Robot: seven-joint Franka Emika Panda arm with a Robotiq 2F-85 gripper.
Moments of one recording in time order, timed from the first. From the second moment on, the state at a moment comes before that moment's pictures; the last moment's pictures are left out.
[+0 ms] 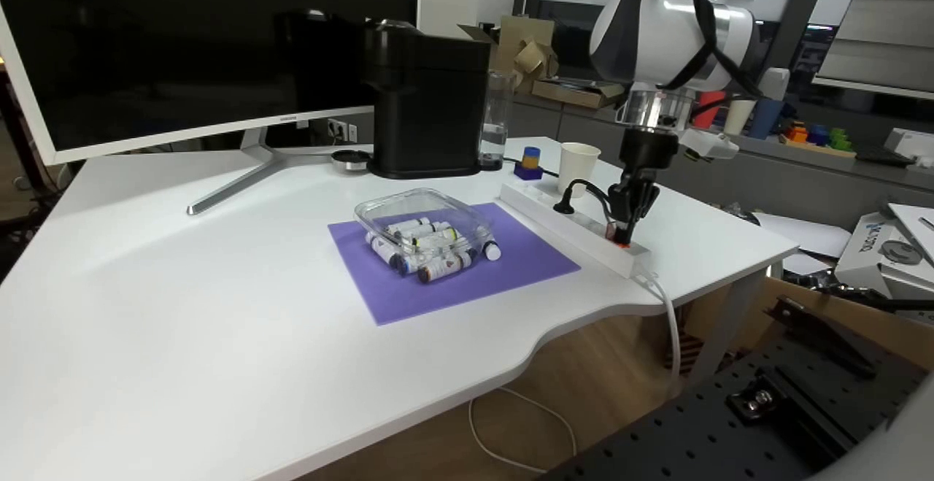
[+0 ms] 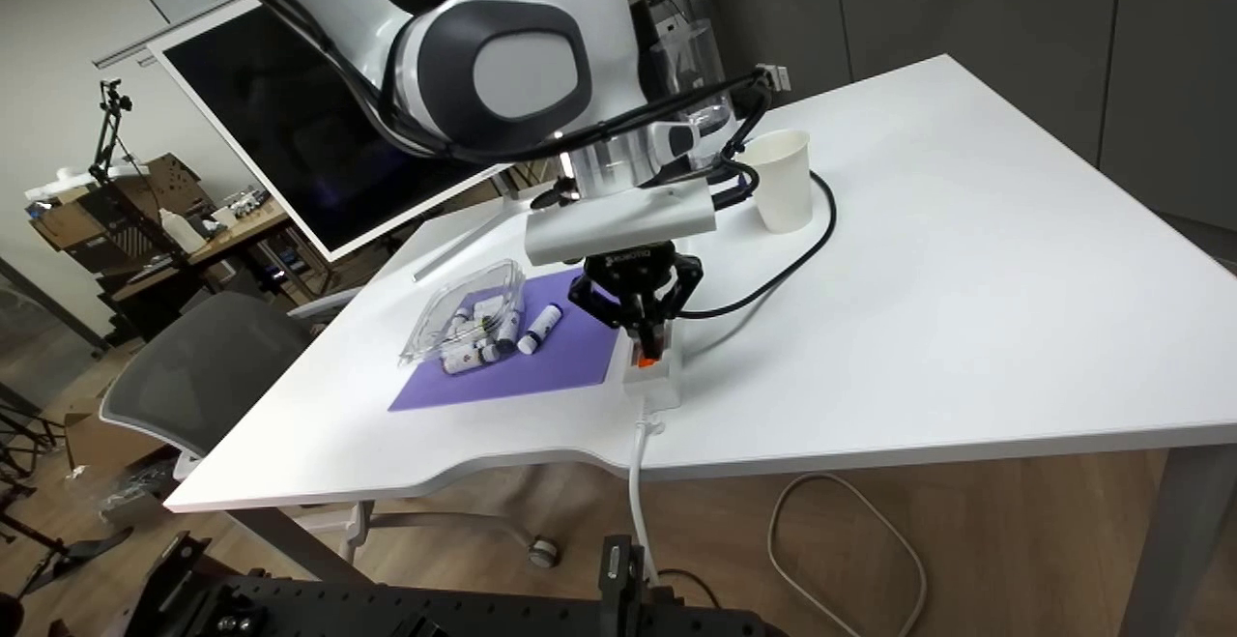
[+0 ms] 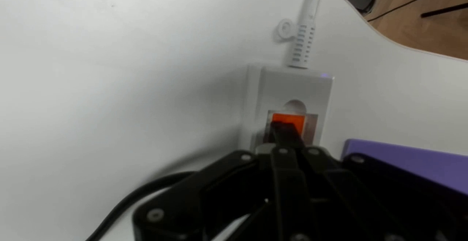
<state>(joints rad) -0.56 0.43 0.00 -2.34 0.08 2.60 -0.86</state>
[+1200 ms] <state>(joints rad) -0.42 -0.12 -0.28 -2.72 -0.19 2.71 -0.68</state>
